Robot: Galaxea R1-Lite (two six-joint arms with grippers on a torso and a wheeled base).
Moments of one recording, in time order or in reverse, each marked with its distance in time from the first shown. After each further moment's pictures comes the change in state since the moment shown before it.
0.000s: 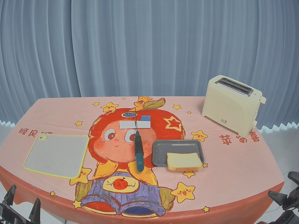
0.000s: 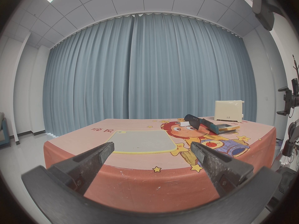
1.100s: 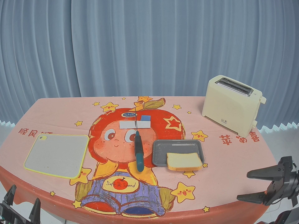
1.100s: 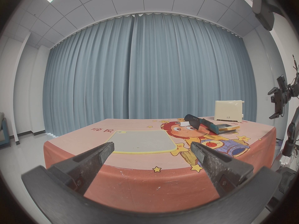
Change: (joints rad) left arm 0.000 0.000 0.000 0.000 0.000 0.000; right arm 0.343 0.570 -0.059 -0.278 0.000 0.052
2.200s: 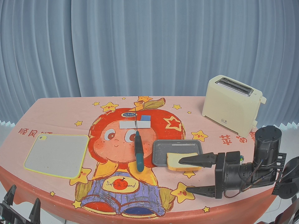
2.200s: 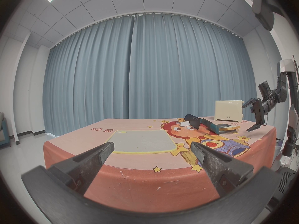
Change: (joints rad) left arm 0.000 0.000 0.000 0.000 0.000 0.000; right arm 0.207 0.643 -0.163 -0.408 -0.144 0.169
